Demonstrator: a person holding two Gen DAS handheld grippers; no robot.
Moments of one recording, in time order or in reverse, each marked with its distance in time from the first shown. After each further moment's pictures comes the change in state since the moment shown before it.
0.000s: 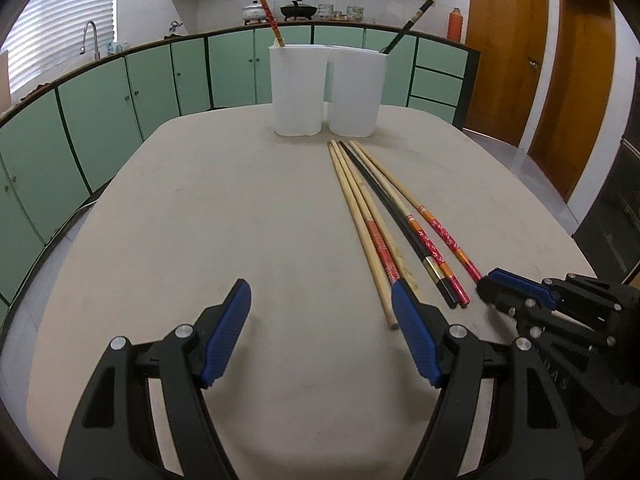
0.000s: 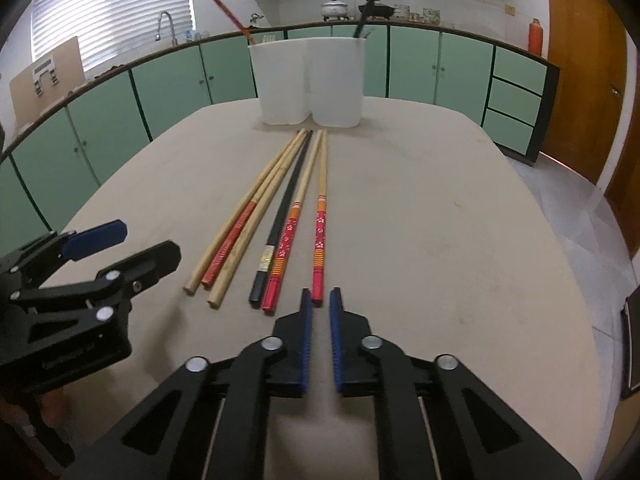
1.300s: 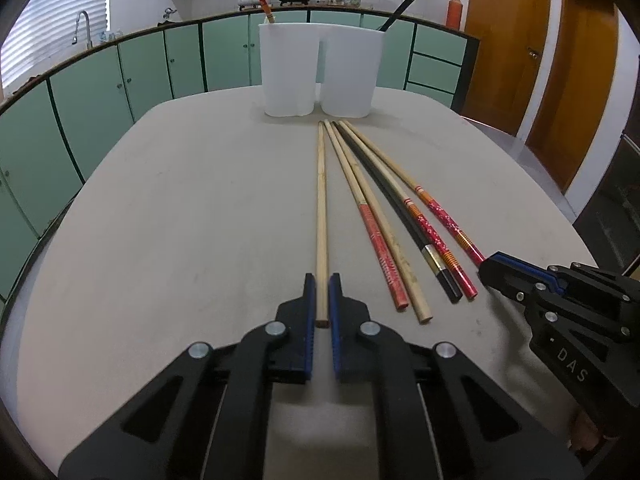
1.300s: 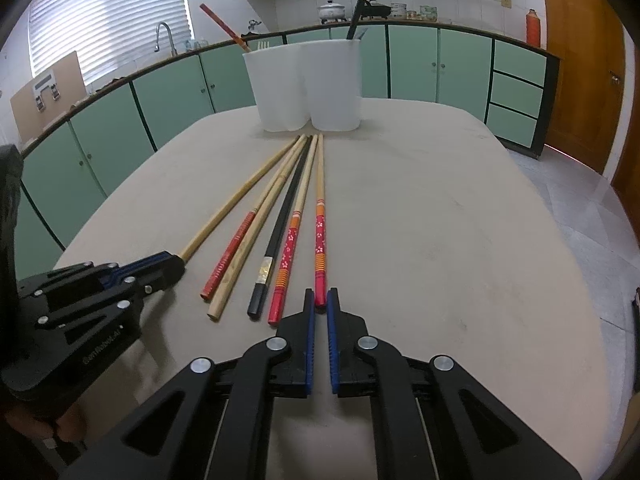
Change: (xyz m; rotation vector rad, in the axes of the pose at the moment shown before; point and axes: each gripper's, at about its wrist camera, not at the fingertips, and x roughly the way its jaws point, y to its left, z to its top) left arm 0.017 -0.007 0.000 -0.007 0.053 -0.016; right arm 0.001 -0.009 0.003 0.031 -0.017 0.041
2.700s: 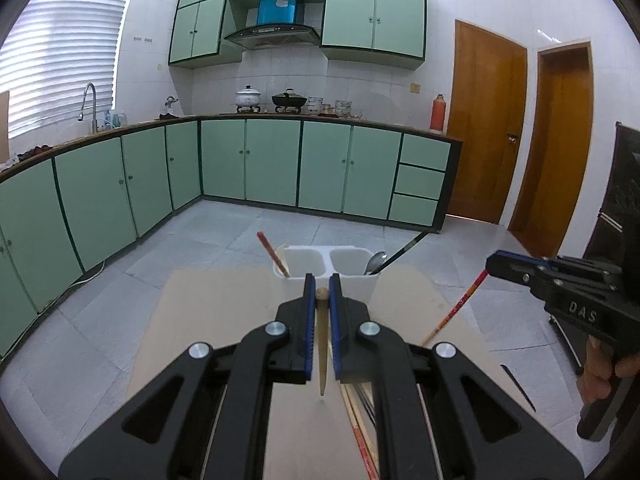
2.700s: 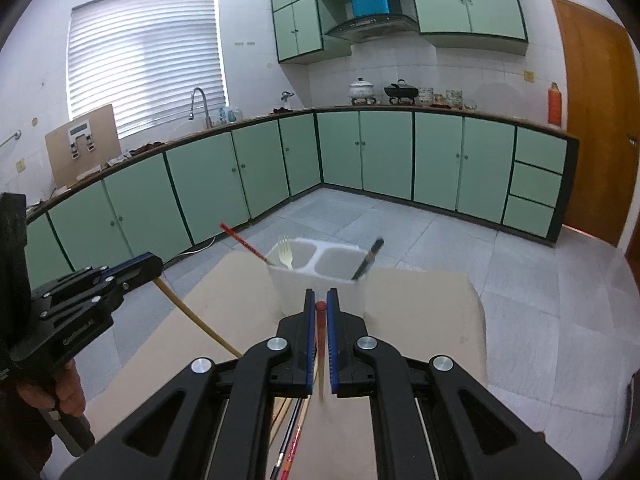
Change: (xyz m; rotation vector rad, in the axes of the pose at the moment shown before) left arm -0.110 0.027 0.167 0.004 -0.352 -0.058; right arm -0.097 -0.013 0.195 -0.088 -0.235 0.096
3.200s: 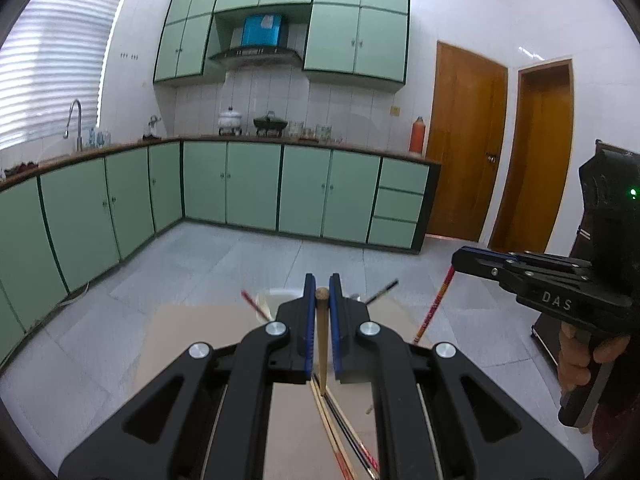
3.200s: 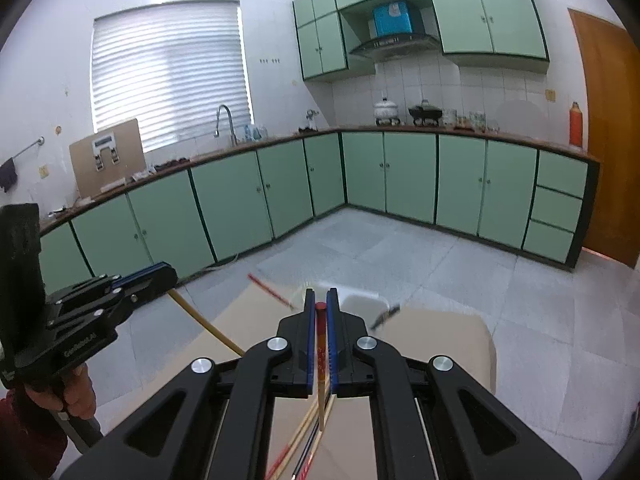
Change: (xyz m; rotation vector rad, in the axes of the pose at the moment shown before) left arm -0.022 -0.002 0.043 0.011 -0.086 -0.073; right arm -0.018 -0.003 0.050 -0.029 -0.076 0.090
